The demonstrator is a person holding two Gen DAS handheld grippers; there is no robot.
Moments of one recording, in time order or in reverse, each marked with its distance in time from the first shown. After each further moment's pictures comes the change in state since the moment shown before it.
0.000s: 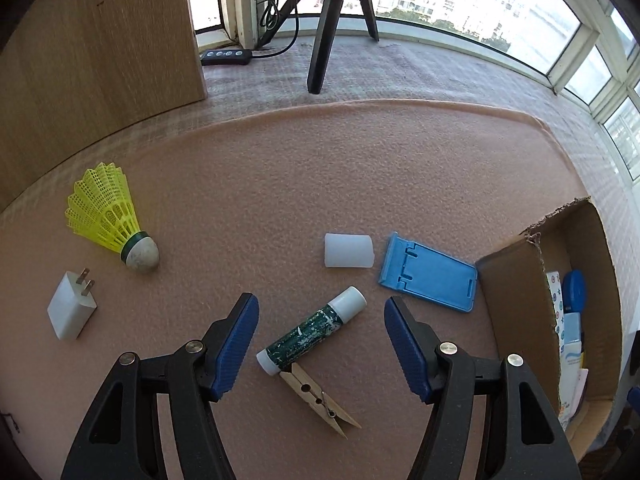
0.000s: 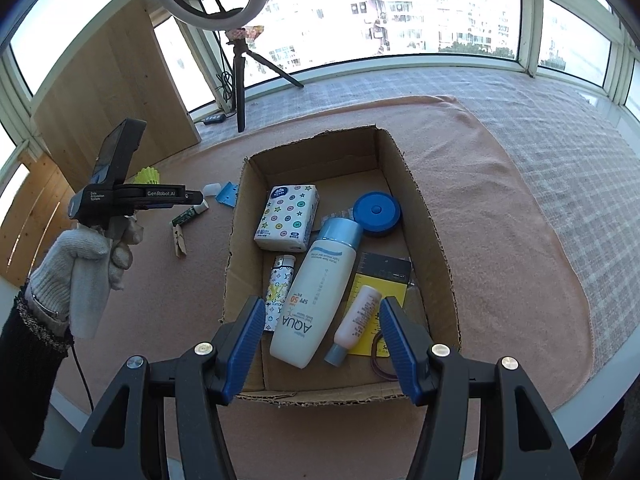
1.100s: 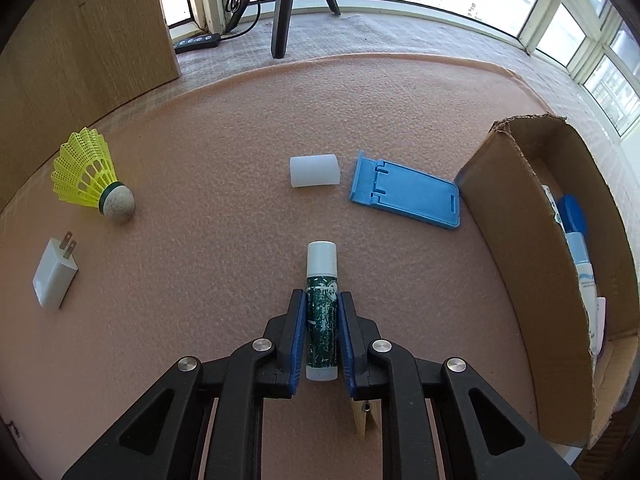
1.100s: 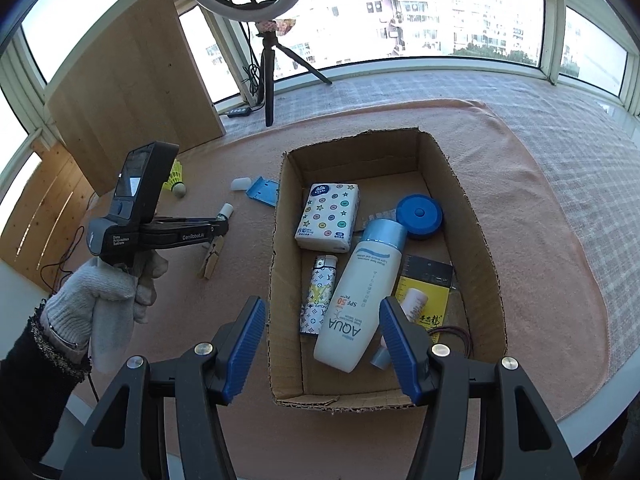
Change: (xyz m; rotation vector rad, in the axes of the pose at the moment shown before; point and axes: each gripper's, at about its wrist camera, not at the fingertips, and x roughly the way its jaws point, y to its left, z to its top) left arm -0.007 -0.017 -0.057 0.111 0.010 -0.018; right arm 0.006 0.041 0.003 -0.036 0.005 0.051
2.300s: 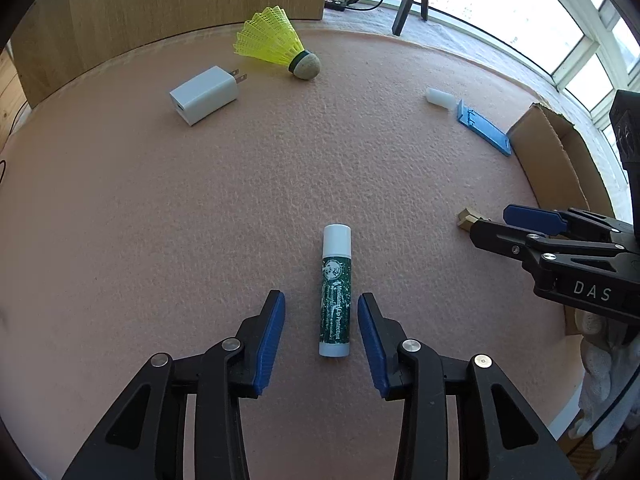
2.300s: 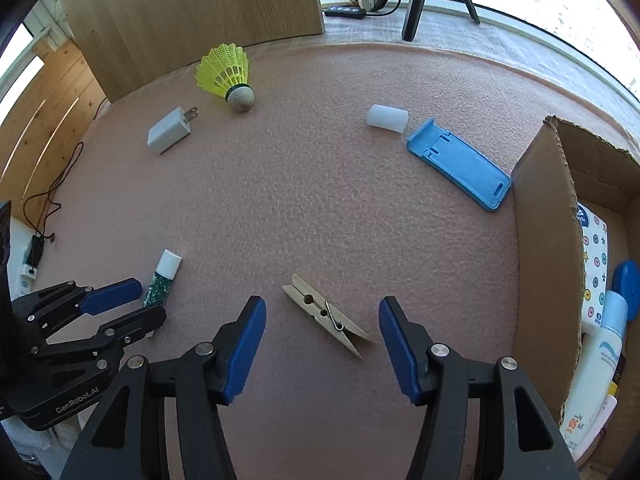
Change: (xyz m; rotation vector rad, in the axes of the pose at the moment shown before) left arm -0.064 0.107 -0.122 -0.202 0.017 -0.014; right arm 0.174 0.132 0.026 -0.211 0.278 0.037
